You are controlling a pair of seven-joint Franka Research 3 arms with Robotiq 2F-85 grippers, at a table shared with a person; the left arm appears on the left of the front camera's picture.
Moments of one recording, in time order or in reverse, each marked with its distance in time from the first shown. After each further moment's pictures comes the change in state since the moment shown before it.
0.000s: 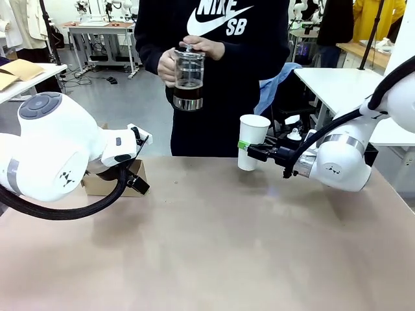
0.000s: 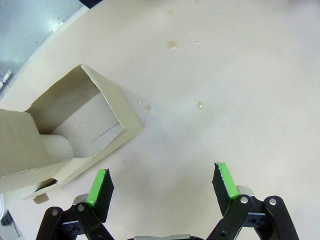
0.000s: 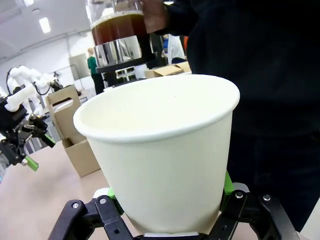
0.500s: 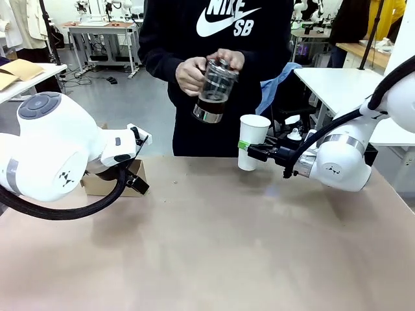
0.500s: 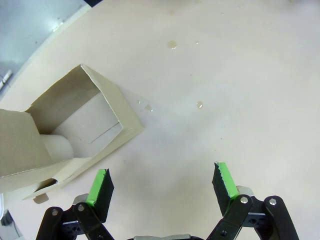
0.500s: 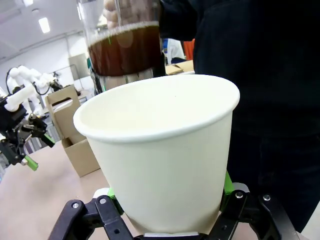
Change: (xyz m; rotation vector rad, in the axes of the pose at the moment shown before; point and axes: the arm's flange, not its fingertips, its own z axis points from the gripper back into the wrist) left arm 0.000 0.000 0.000 0.000 0.000 0.000; right arm 0.000 -0.001 0.001 -0.002 0.000 0.000
